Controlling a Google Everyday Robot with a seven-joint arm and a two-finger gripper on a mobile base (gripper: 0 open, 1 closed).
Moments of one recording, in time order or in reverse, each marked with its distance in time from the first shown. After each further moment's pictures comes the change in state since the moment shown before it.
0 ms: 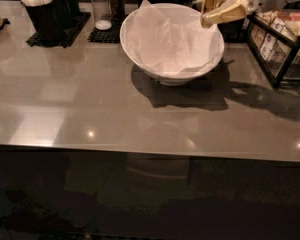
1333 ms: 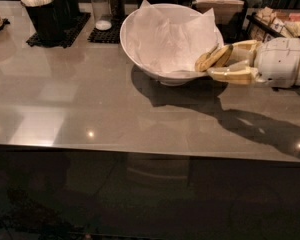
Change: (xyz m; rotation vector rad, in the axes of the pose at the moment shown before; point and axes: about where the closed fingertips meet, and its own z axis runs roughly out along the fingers) arm 0.017 0.139 -0.032 0.092 -0.192 0.195
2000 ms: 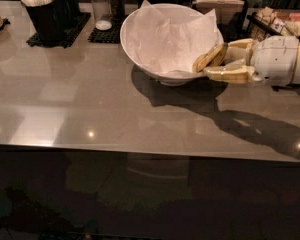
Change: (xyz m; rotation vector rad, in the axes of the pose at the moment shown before) arm -0.008 0.004 0.005 -0.022 -0.013 0.002
